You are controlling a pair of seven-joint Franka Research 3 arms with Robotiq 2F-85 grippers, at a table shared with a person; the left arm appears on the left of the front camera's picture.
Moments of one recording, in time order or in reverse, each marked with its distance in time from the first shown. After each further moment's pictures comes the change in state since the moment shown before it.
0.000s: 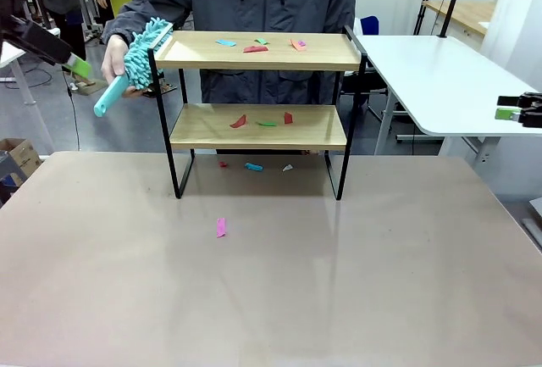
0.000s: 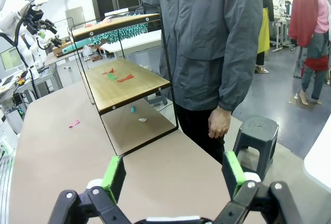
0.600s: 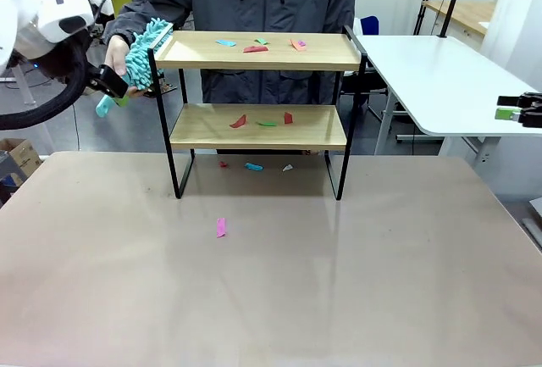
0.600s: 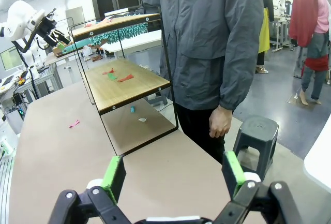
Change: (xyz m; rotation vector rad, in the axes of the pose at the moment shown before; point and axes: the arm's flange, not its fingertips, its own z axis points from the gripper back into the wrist) left arm 0.004 -0.010 -0.091 0.275 0.116 0.155; right arm 0.000 0.000 0.000 0.000 0.000 0.000
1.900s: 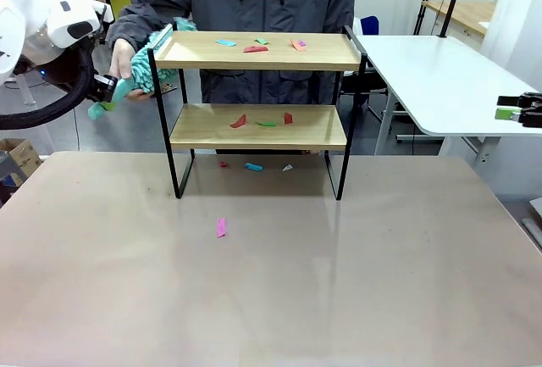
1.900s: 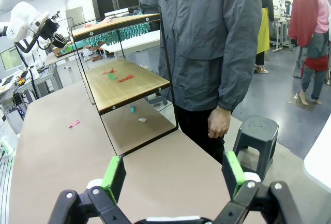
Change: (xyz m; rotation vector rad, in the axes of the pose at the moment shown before) left arm 0.000 0.004 -0.012 0.012 0.023 0.094; right arm 0.000 0.000 0.000 0.000 0.000 0.000
